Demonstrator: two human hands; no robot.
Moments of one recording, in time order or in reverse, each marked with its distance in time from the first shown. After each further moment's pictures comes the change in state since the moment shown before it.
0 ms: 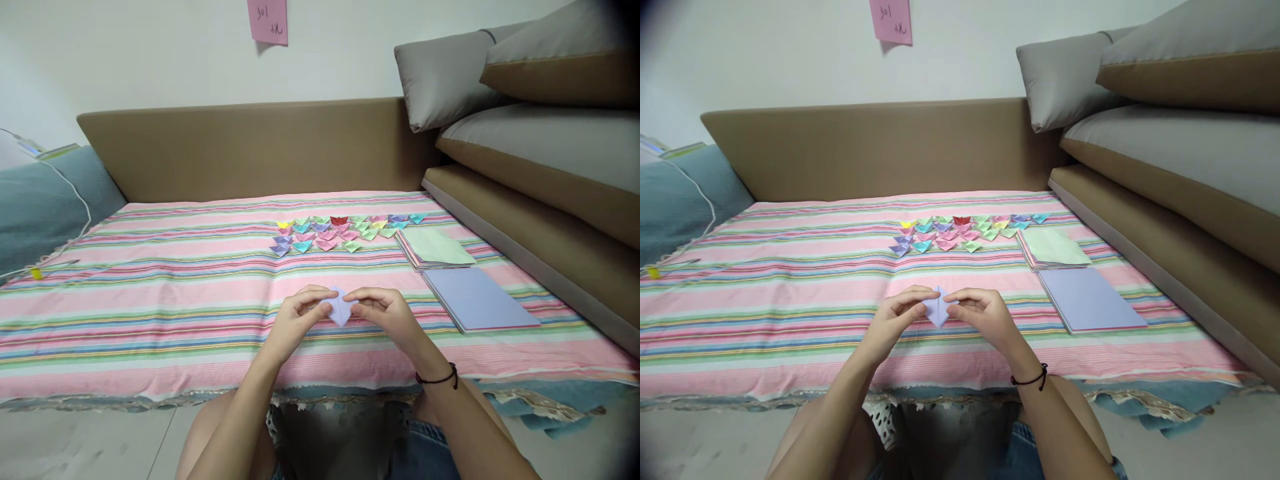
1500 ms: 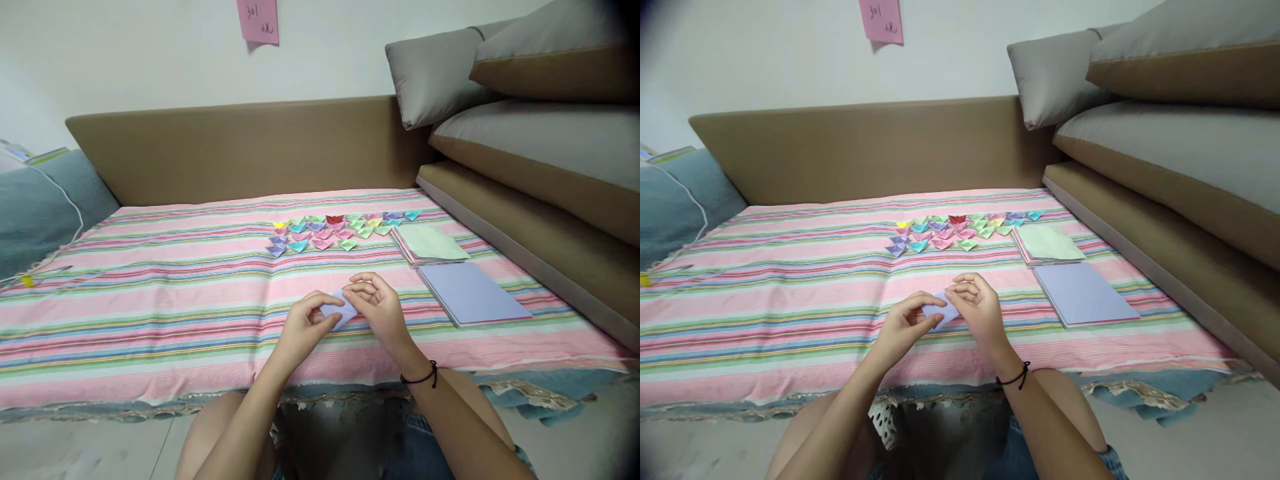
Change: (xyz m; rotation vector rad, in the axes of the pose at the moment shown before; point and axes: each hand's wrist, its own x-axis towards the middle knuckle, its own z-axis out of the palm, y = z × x) left_hand -0.001 -0.014 0.017 0.187 0.012 0.009; right_hand 0.003 0.006 0.015 0.032 0.320 -0.075
